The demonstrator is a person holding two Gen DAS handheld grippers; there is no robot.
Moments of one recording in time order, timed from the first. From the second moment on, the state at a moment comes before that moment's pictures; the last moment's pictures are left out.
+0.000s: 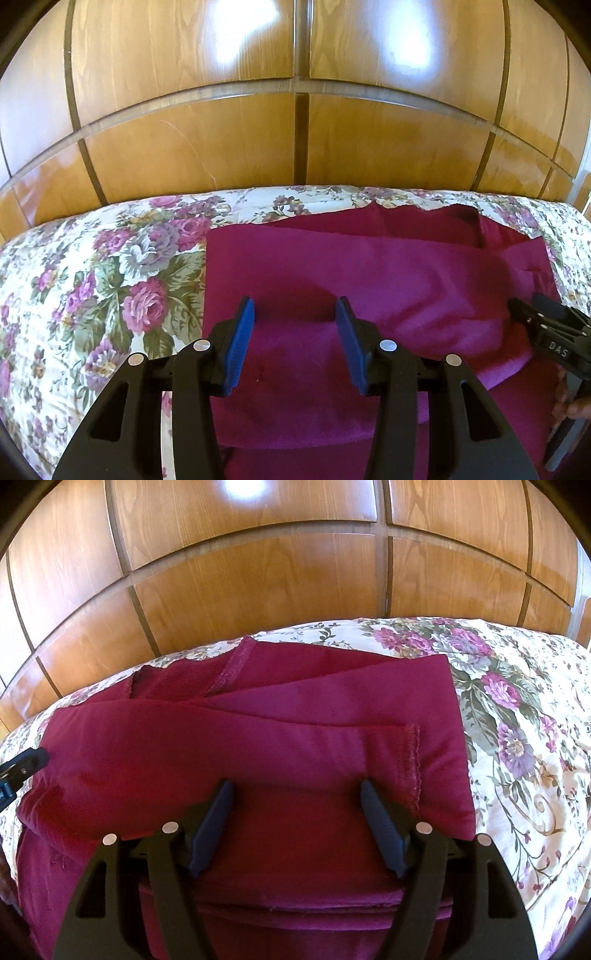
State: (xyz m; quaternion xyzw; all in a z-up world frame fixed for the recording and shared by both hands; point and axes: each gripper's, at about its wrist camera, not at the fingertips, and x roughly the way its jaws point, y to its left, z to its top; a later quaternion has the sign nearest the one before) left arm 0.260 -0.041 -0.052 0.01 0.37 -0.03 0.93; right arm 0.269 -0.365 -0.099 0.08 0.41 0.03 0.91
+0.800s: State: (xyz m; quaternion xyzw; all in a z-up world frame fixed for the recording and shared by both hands) left arm 0.276 -0.022 -0.070 -0.02 0.42 -0.02 0.91; right arm 0.271 -0.362 -0.101 0.08 0.41 0.03 0.91
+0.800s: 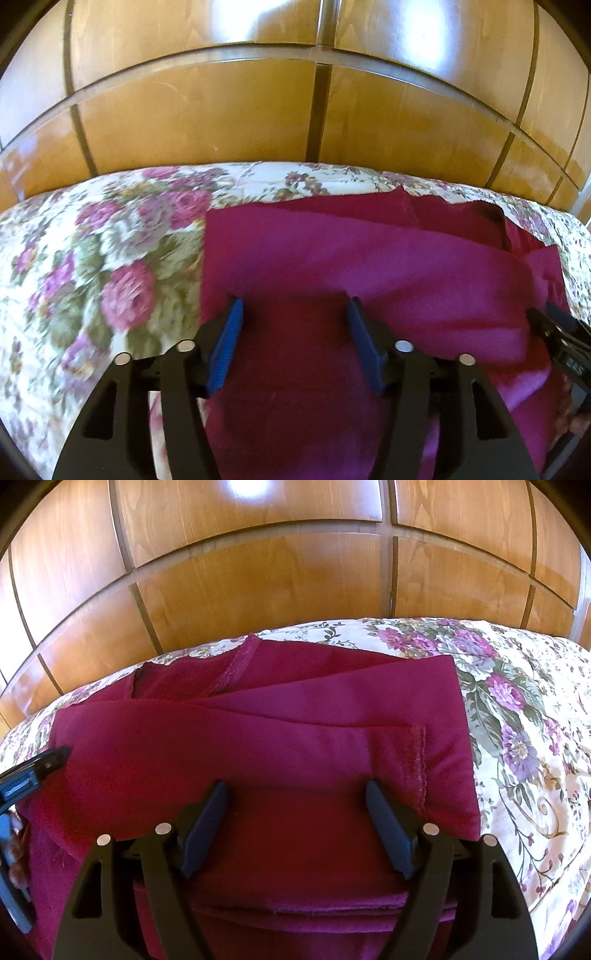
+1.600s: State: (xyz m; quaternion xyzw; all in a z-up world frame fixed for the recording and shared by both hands) left arm 0.018 0.008 -0.082 -0.04 0.47 -0.11 0.88; right arm 0.092 -0.433 -0.088 0.11 0.51 0.06 0.85
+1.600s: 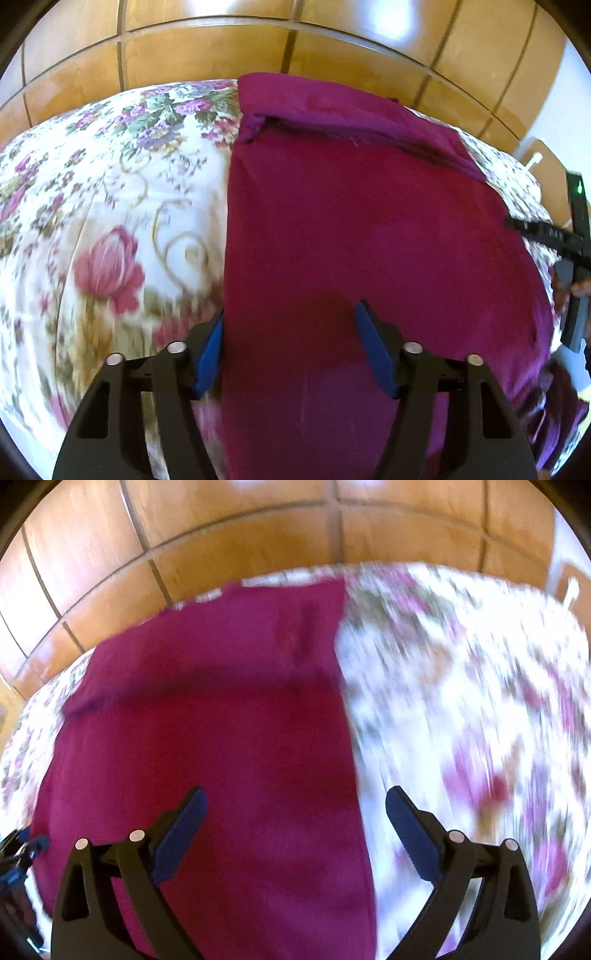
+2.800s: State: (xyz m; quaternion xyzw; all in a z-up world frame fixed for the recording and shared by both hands) left arm 0.154 0.070 -0.035 -0.36 0.46 -0.14 0.80; right arm 0.163 -0.453 -0.040 0.30 0.44 0.12 0.83
